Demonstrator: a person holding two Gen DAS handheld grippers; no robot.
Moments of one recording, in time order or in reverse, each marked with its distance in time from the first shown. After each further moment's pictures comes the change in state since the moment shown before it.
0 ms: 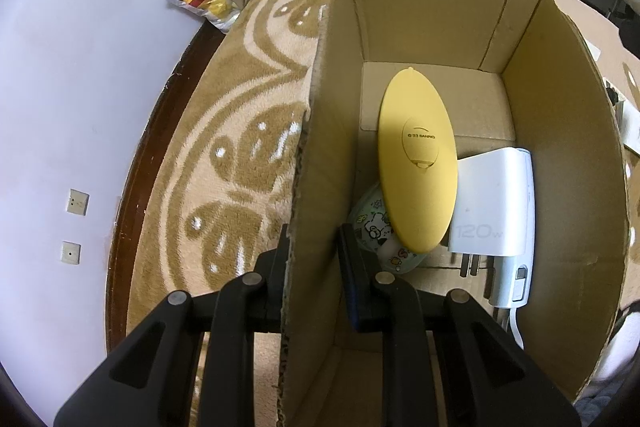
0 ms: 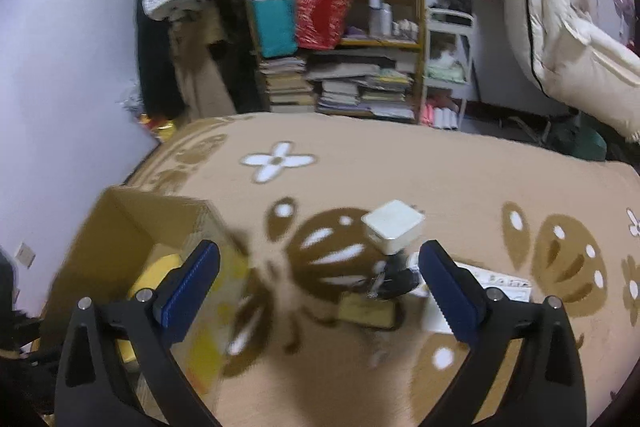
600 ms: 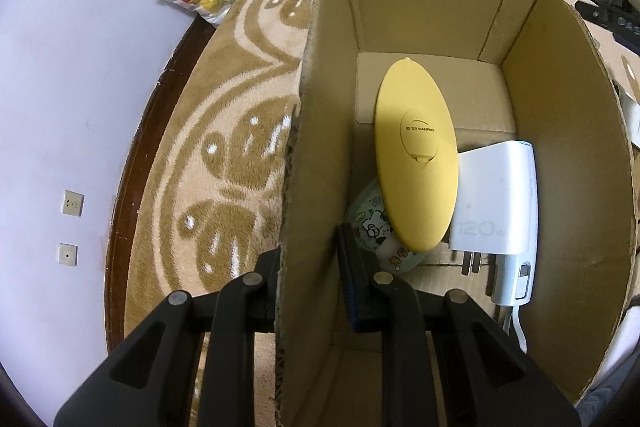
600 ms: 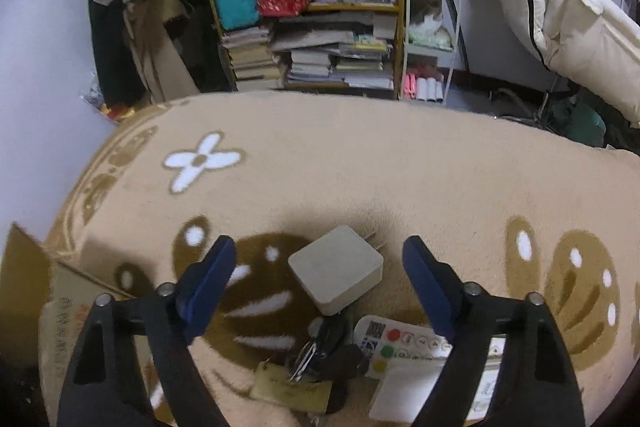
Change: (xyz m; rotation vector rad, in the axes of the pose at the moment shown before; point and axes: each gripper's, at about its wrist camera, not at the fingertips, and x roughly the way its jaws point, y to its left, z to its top) left arm 0.007 -0.001 0.003 0.022 0.031 -0.016; right arm 0.092 -0.050 0.027 0.026 0.116 -0.041
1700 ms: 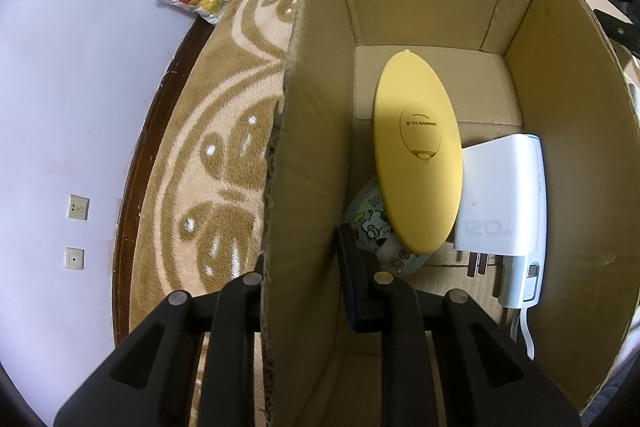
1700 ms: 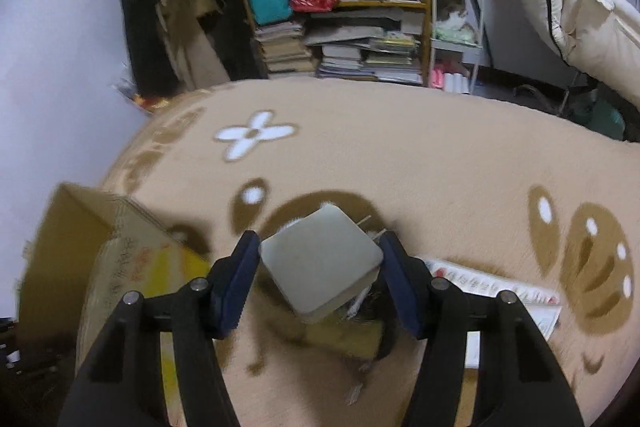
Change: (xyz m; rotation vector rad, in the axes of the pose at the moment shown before) left arm 0.005 -0.005 0.001 0.023 0.008 0.029; right arm -0.045 0.025 -0.032 -0.013 -0.013 0.126
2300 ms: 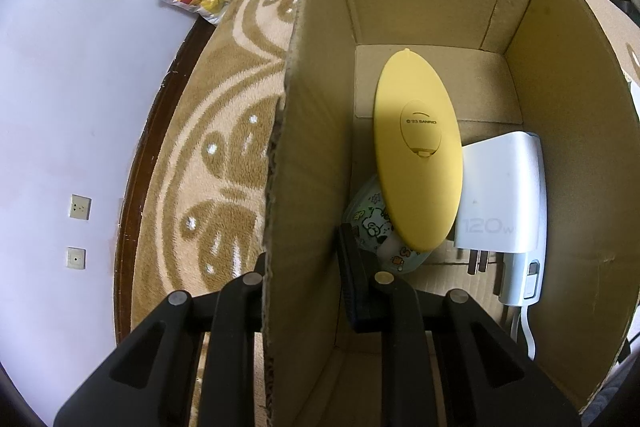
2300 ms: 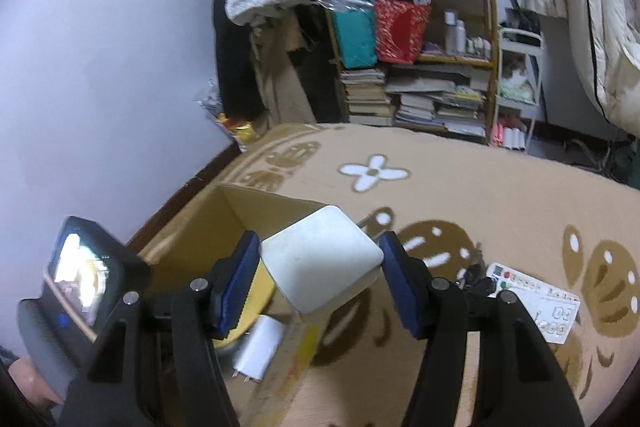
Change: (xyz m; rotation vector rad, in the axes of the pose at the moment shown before) left arm -0.003 -0.002 -0.002 0.000 0.001 0.005; right arm -0.086 0.091 -0.017 -0.139 -0.149 0.187
